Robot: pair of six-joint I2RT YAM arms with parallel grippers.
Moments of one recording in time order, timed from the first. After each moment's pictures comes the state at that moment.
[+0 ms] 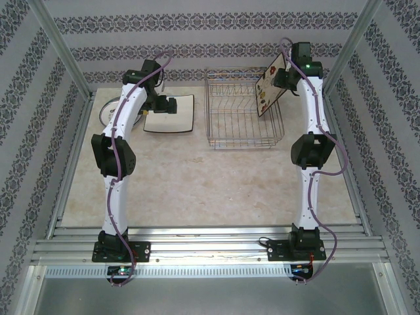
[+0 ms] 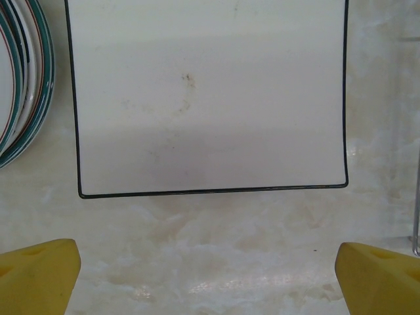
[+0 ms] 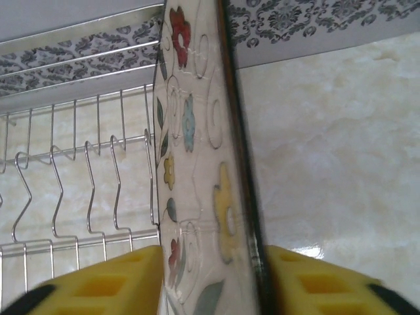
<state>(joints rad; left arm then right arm) -0.15 2.29 2.42 -1.35 0.03 -0.19 -0.03 2.48 2.77 -1.16 -0.05 0.19</state>
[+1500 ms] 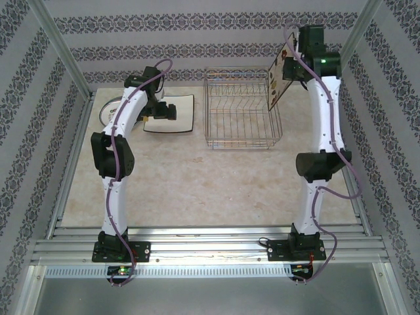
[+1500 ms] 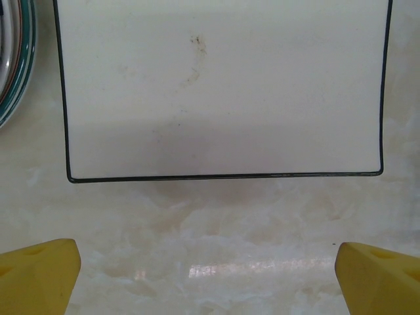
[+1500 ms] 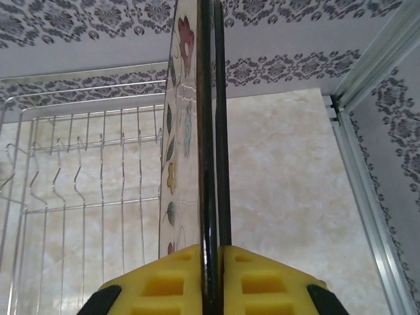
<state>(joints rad) -0.15 2.25 2.27 -1.30 0.03 -0.20 0.05 2.09 2.69 -1.34 0.13 0.14</state>
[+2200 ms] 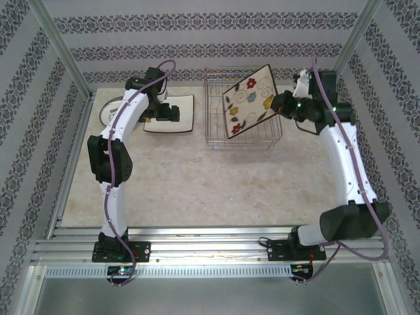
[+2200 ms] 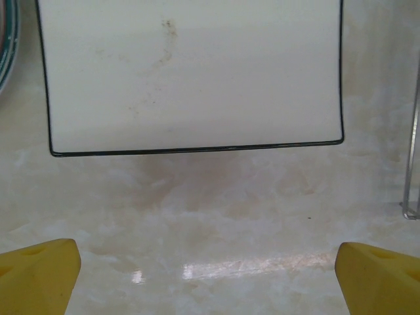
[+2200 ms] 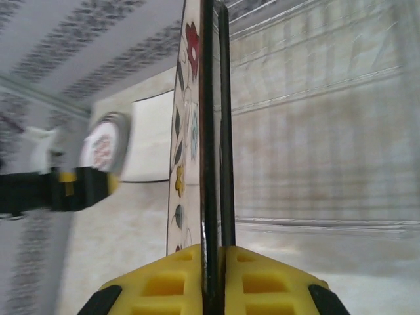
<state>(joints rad) -0.20 2.15 2.16 -1.26 0.03 -0.21 0.03 1.39 1.51 -0.77 -0.53 0.52</state>
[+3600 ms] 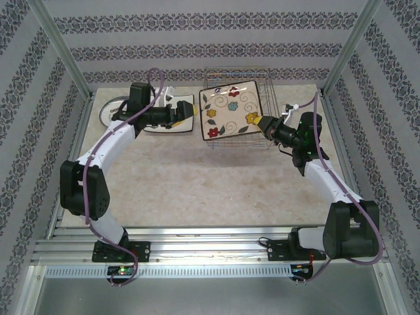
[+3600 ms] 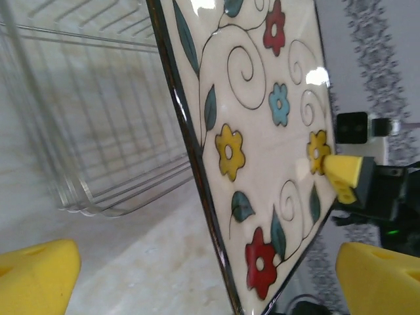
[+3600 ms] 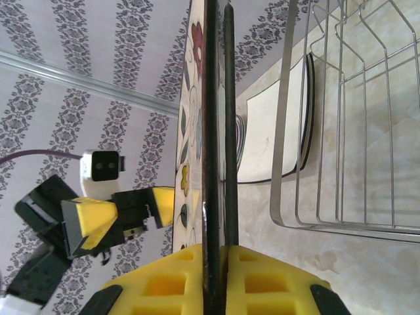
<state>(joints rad) -0.19 1.69 1.38 -0.26 0.89 -0.62 0.02 1.29 0.79 0.28 -0.82 1.05</state>
